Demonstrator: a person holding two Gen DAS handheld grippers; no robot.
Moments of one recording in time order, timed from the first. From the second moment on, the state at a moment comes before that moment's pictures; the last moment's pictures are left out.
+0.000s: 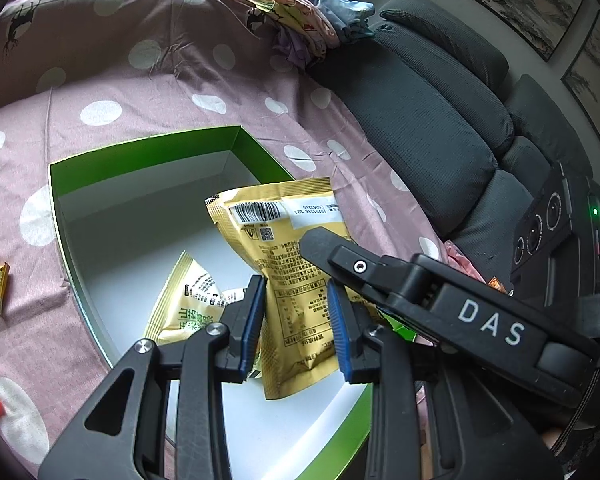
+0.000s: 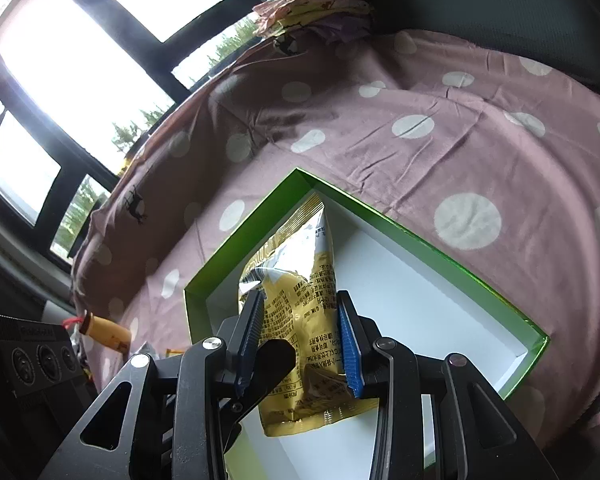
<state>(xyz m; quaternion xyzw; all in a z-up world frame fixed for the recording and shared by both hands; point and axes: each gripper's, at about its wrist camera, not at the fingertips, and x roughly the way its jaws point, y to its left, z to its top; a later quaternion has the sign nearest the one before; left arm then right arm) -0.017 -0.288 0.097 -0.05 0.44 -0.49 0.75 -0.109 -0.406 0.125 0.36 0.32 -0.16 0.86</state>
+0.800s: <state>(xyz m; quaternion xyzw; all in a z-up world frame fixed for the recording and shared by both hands) -0.008 -0.292 0.080 -0.04 0.49 -0.47 0.74 -0.101 -0.410 0.108 0.37 0.36 -0.17 0.84</state>
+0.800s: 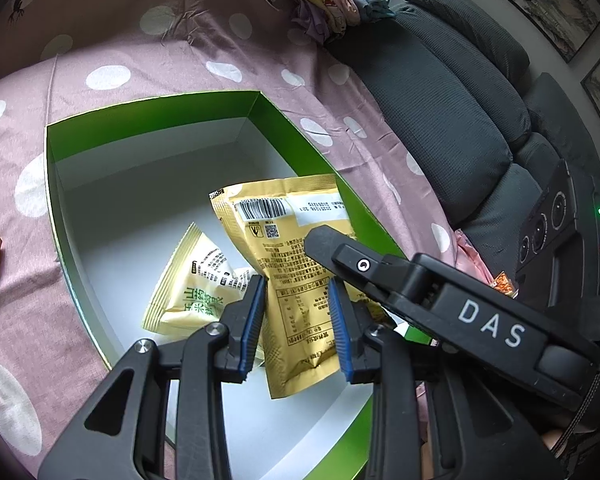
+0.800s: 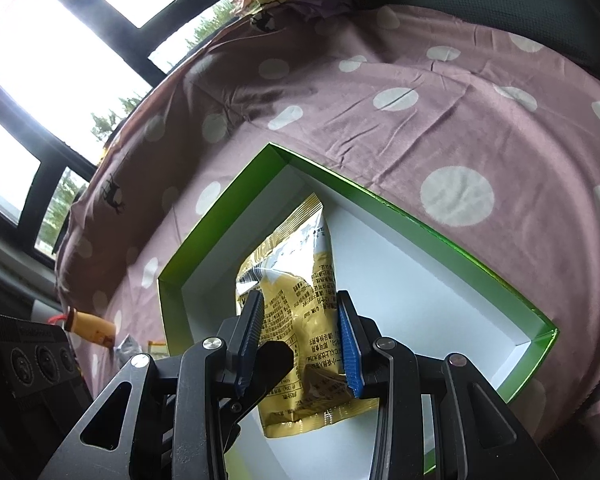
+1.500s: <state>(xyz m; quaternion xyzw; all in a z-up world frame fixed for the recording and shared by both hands) -0.007 -0.298 0.074 -0.02 0.51 -0.44 0.74 -0.097 -0.413 0.101 0.37 0.38 -0.19 0.83</state>
